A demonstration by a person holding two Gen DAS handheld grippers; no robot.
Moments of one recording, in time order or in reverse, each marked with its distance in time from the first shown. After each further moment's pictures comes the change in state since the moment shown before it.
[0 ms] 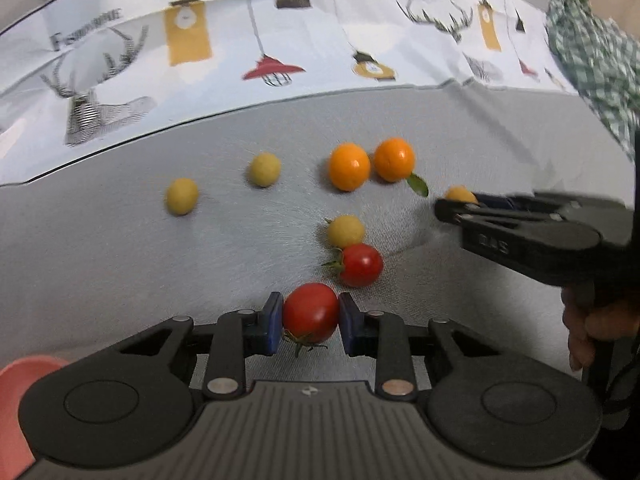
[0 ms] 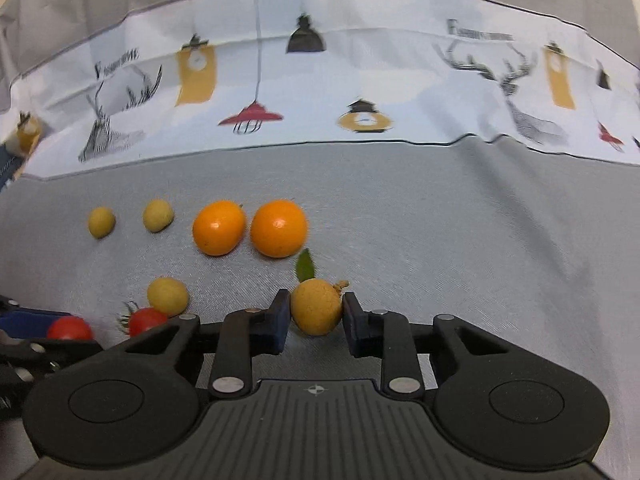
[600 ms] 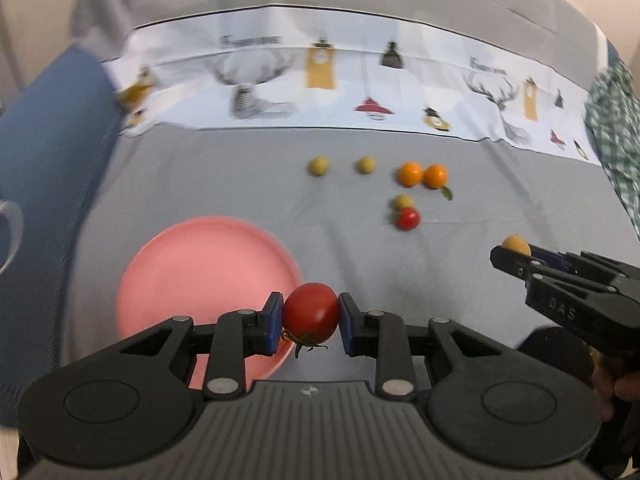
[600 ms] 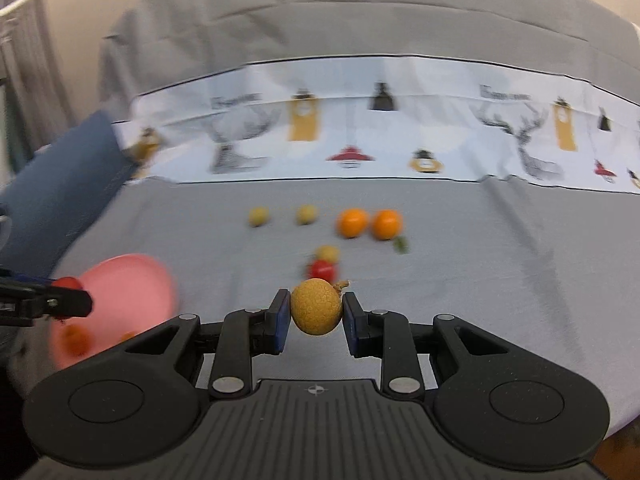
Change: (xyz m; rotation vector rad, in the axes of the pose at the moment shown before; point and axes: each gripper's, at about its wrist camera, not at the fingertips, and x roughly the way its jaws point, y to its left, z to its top) left arm -0.203 0.035 -0.104 -0.241 -0.075 0.145; right arm -0.191 0.072 -0.044 -0.081 -0.073 0.159
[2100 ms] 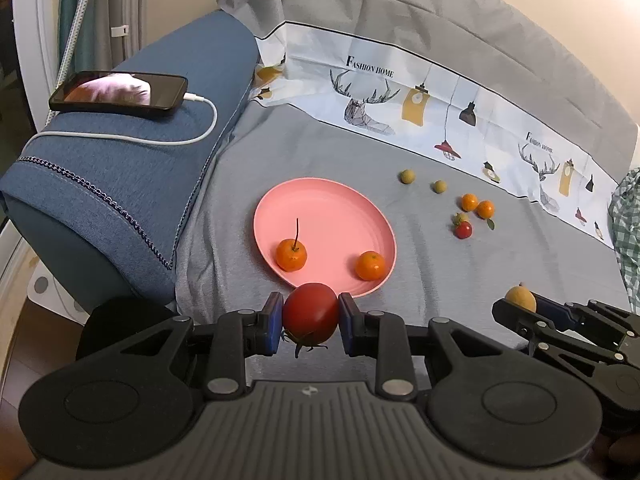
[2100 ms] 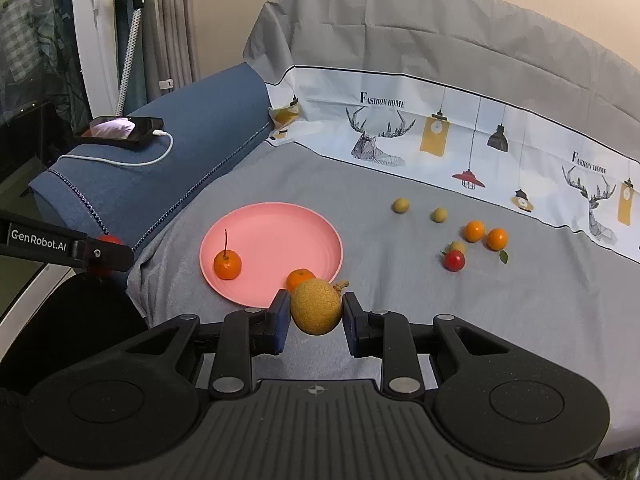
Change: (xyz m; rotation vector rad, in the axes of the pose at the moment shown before) left arm -0.108 0.100 -0.096 -0.277 -0.085 0.051; right arm -0.090 0.147 -0.039 -0.265 0.022 0.108
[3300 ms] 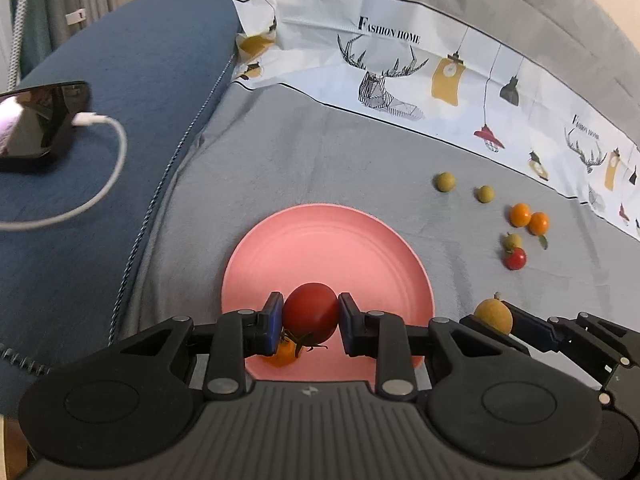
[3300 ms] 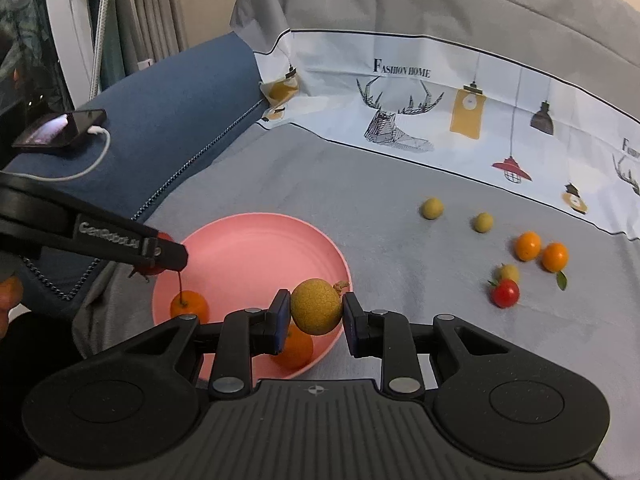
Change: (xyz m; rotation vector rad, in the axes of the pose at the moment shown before) left arm 0.153 -0.016 0.090 0.033 0.117 0.057; right arm 0.142 -0.019 0.047 0.012 0.080 0.057
